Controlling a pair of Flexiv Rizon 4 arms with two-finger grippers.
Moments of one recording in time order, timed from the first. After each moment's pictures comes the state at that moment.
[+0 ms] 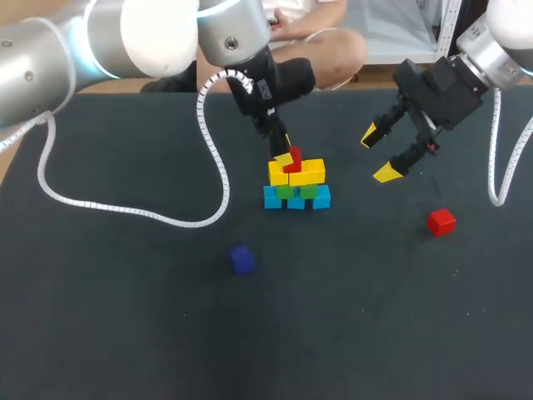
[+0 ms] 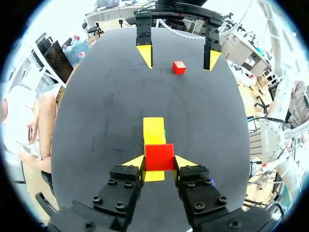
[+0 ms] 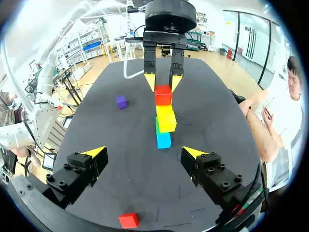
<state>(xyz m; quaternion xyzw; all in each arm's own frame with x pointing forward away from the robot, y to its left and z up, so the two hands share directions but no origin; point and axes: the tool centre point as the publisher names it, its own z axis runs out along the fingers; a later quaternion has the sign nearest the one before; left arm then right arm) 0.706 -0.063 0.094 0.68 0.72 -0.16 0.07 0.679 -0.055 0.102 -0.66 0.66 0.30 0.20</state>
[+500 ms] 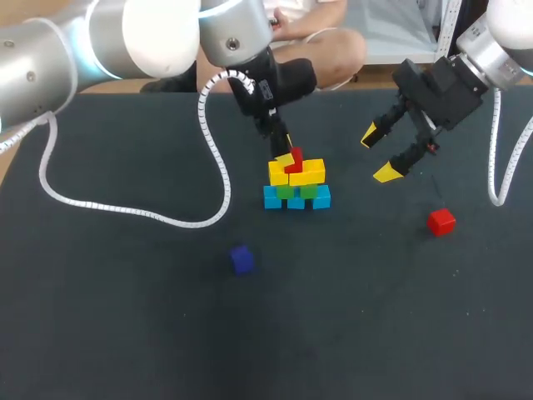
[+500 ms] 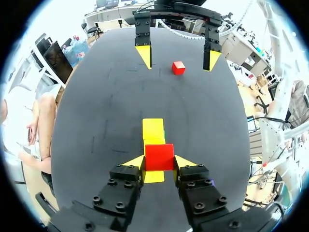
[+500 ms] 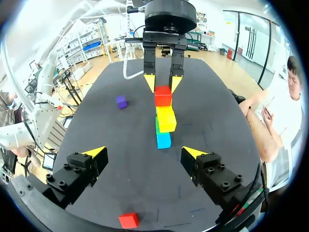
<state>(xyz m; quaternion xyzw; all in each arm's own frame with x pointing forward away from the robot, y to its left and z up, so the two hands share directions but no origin) 0.705 -0.065 0.094 0.68 0.71 -0.16 0.07 0.679 -0.055 0.102 -0.66 0.66 0.30 0.20</state>
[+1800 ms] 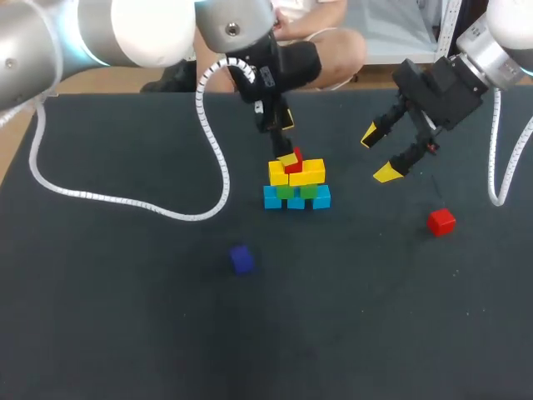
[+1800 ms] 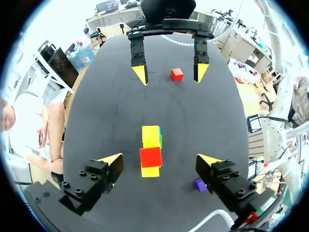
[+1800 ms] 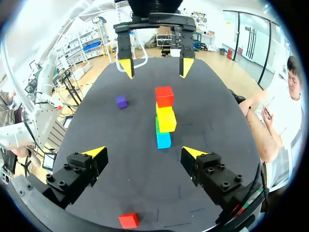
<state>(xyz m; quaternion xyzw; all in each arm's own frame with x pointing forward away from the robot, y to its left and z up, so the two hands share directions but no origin) 0.697 -0.065 0.132 0.68 0.71 -0.13 0.10 0.679 -0.055 0.102 -0.66 0.66 0.30 0.20</state>
